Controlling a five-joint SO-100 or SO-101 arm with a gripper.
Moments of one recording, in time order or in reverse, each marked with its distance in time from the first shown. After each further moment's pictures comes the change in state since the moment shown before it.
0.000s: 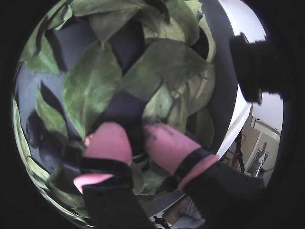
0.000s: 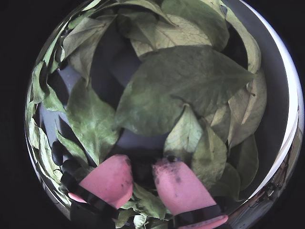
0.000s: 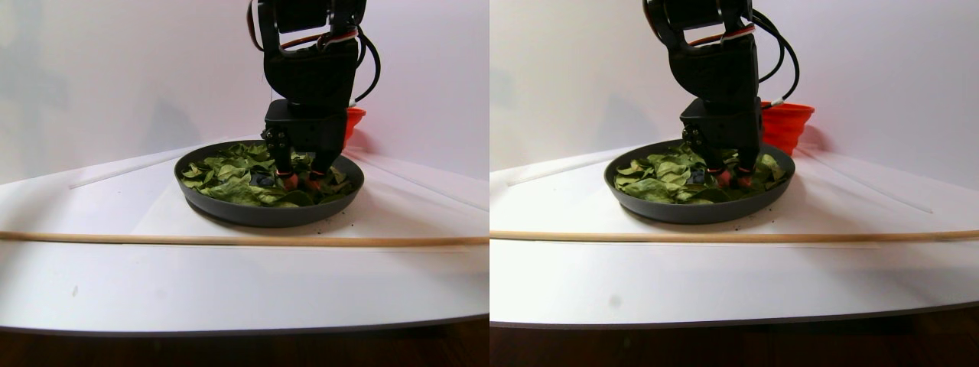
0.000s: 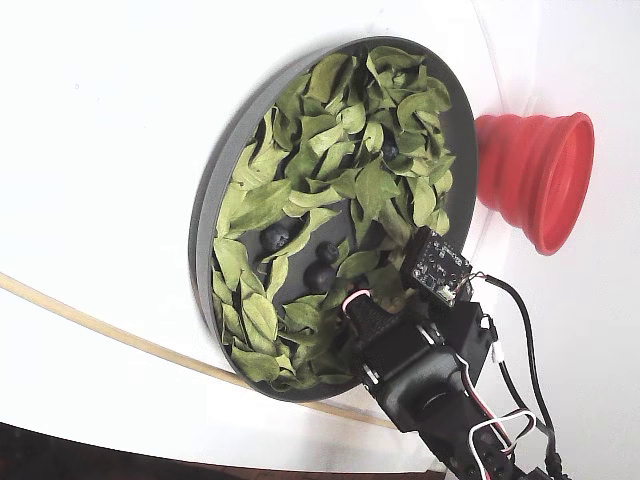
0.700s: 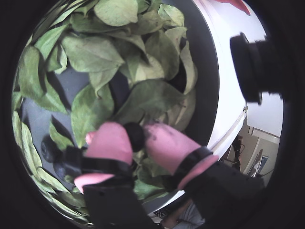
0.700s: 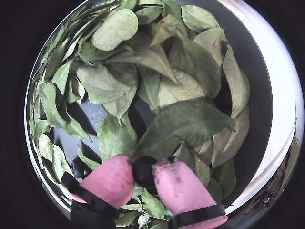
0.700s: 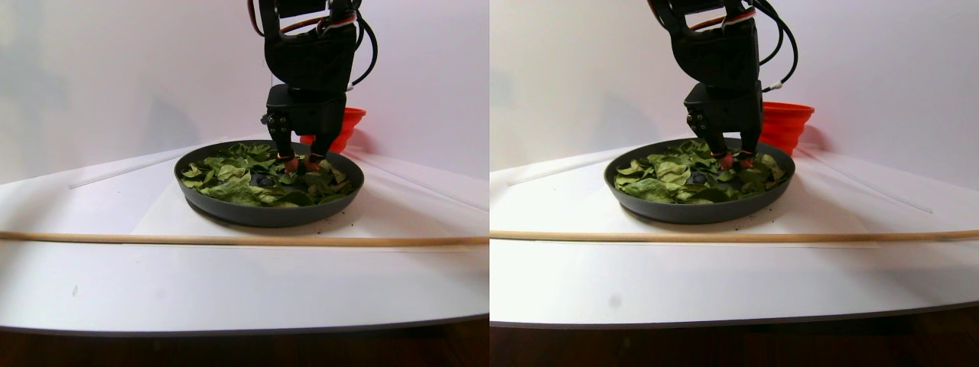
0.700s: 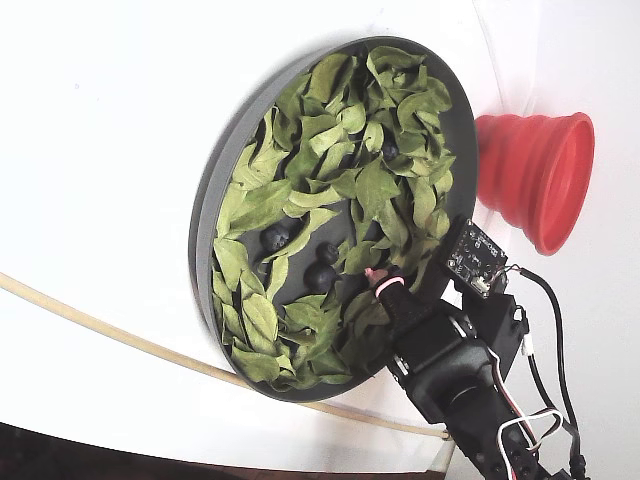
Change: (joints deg) arm 0.0 4.5 -0.4 0.0 -1.9
